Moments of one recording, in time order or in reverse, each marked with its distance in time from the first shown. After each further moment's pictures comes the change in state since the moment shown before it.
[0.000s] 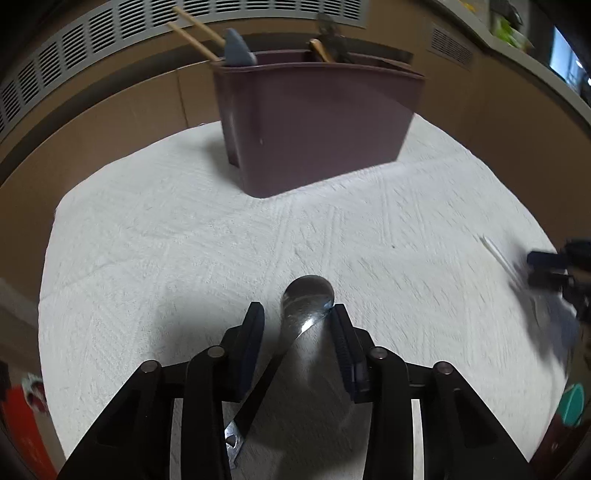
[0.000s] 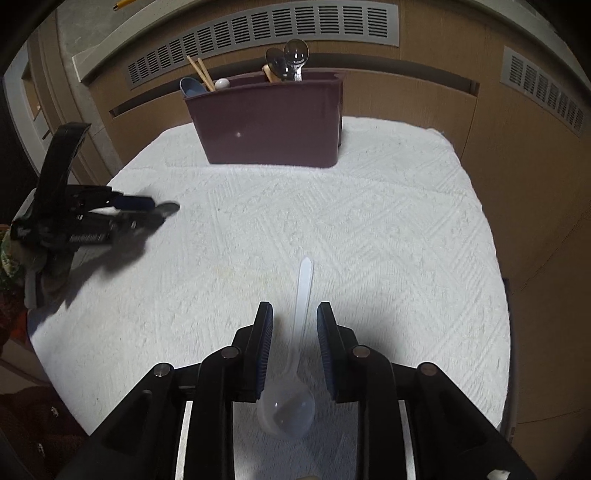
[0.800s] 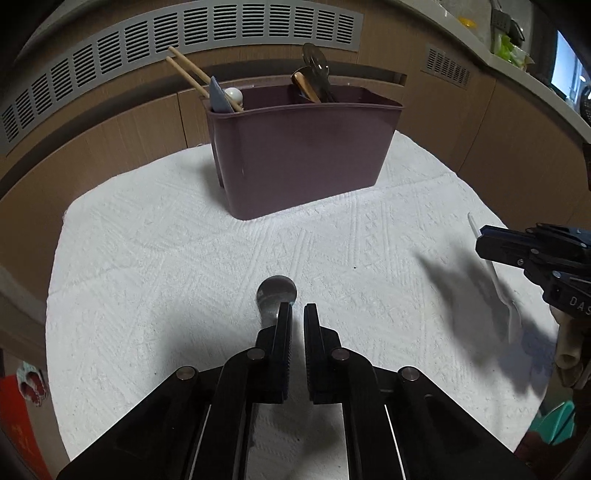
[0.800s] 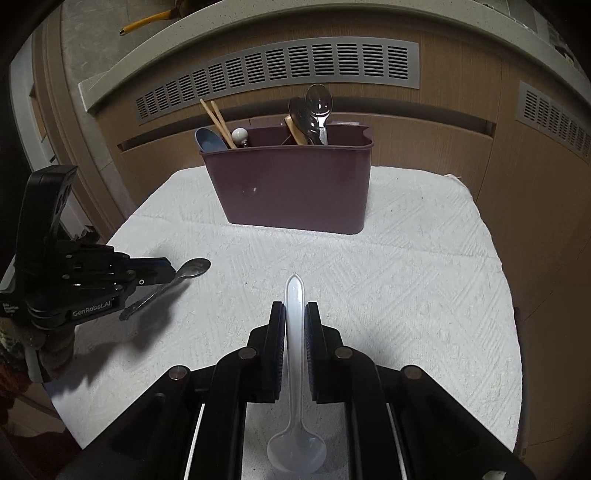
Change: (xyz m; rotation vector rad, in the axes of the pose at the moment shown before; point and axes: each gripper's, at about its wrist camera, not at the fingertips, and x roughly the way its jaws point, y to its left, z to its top) left arm -0.026 -0.025 0.003 -0.031 -0.048 -0.014; right arm -0.007 0.028 0.049 0.004 -0.135 0.020
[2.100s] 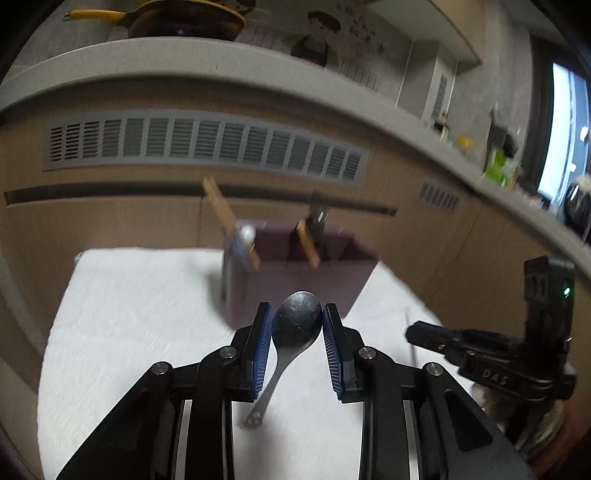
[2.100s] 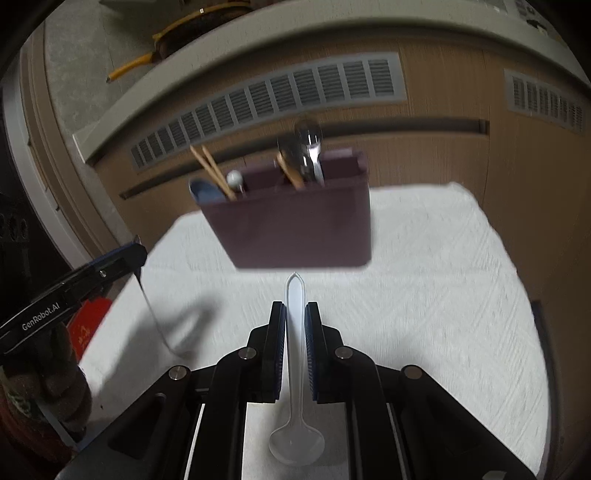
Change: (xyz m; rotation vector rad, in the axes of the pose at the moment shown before) left arm -0.079 0.015 0.036 -0.199 -0.447 -0.110; right arm -0.013 -0.010 0.041 0.112 -0.194 0.069
